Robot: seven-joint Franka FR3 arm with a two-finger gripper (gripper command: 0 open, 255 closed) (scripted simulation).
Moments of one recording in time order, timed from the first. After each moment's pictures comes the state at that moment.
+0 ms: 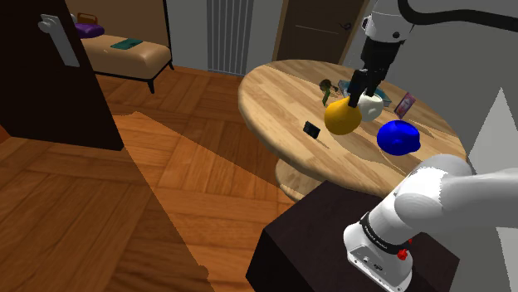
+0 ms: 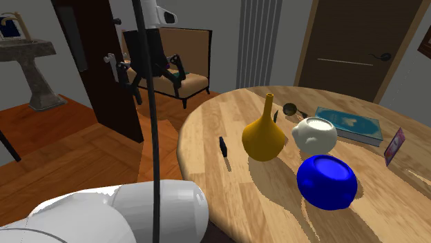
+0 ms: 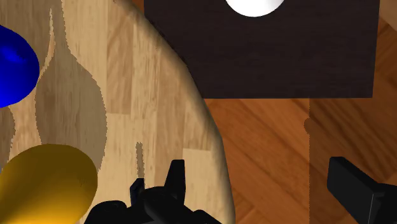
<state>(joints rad) -0.01 -0.82 -0.03 -2.41 -0.12 1.48 -0.04</state>
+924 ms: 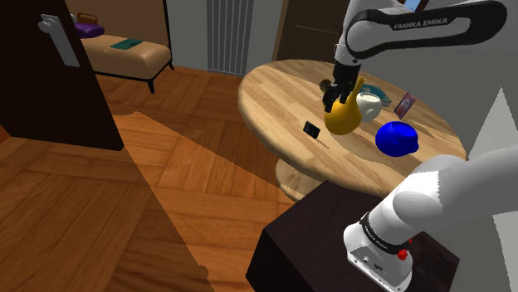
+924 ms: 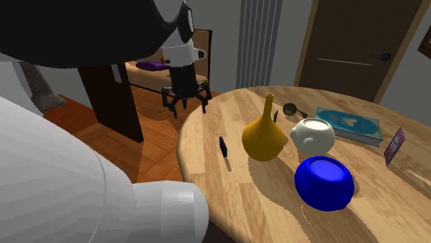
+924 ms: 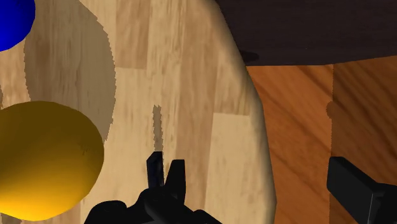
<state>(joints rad) -0.05 -0.50 -0.18 -2.45 -0.20 1.87 -0.15</state>
